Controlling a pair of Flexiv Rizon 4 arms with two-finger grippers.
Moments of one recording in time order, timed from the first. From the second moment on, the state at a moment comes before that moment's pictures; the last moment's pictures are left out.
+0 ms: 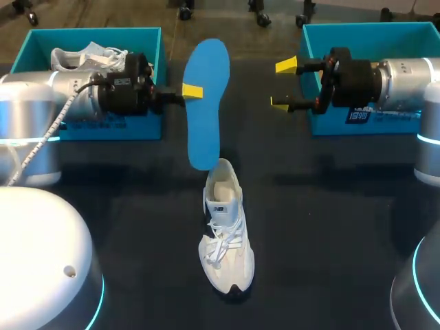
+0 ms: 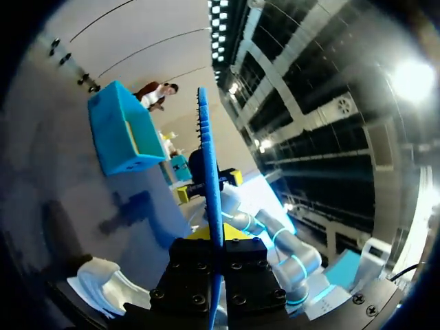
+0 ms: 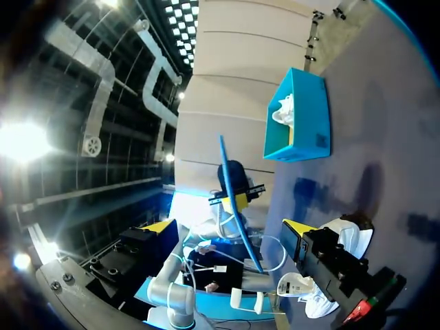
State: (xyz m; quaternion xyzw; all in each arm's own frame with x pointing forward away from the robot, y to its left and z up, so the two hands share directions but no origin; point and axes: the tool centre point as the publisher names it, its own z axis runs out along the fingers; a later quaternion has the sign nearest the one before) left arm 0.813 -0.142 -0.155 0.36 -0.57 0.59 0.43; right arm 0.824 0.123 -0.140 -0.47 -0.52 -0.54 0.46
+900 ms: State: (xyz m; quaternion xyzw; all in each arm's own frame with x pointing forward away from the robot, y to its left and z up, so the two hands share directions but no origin) left arm 0.830 -0.162 -0.179 0.48 -0.50 0.53 0.49; right arm 0.813 0.164 -0.081 -0.59 -0.63 -0.35 0.36
